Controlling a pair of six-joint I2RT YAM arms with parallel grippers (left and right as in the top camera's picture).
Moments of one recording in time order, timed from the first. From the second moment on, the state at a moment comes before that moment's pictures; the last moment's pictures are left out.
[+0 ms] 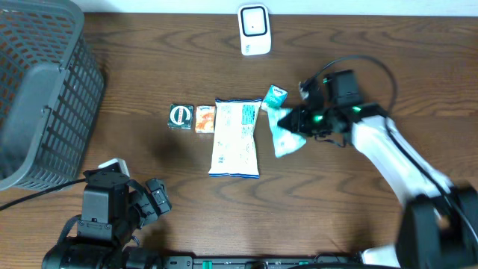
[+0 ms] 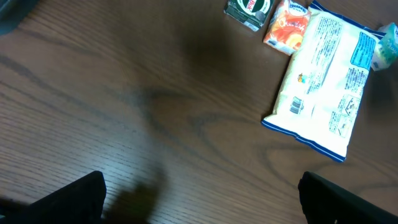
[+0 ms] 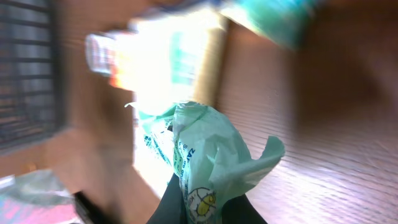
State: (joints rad) left arm -0.16 0.60 0.88 -1.27 -0.05 -0.56; right arm 0.23 1.61 1.07 -0.50 -0.64 0.40
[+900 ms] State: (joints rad) left arm -0.16 0.60 0.88 -1.27 -0.05 -0.56; right arm 0.34 1.10 1.07 -0.29 -0.70 0.96
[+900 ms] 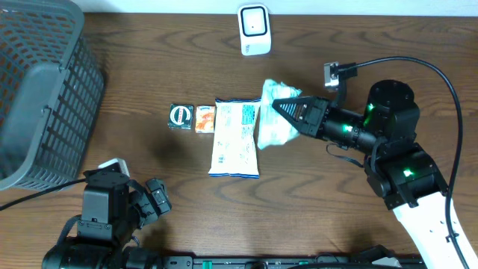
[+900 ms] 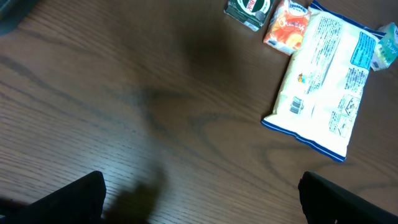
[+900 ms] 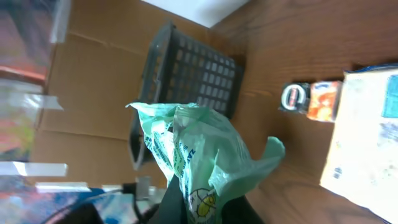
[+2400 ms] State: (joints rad) left arm -0.16 0.60 0.88 -1.27 -0.05 -0.56; right arm 0.34 1.27 1.07 -0.33 -0.73 1.01
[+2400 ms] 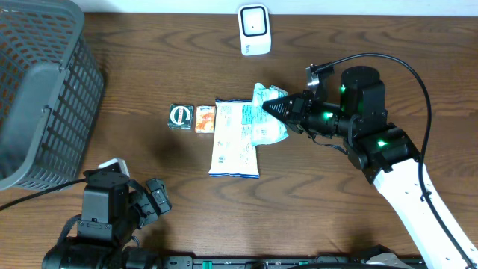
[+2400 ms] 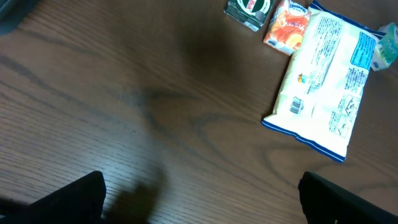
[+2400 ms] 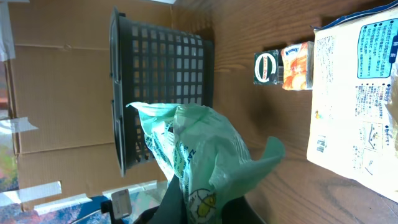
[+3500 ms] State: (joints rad) left arm -0.16 0.60 0.88 -1.27 -0.05 -0.56; right arm 0.34 1.27 1.07 -0.34 -0.73 1.00
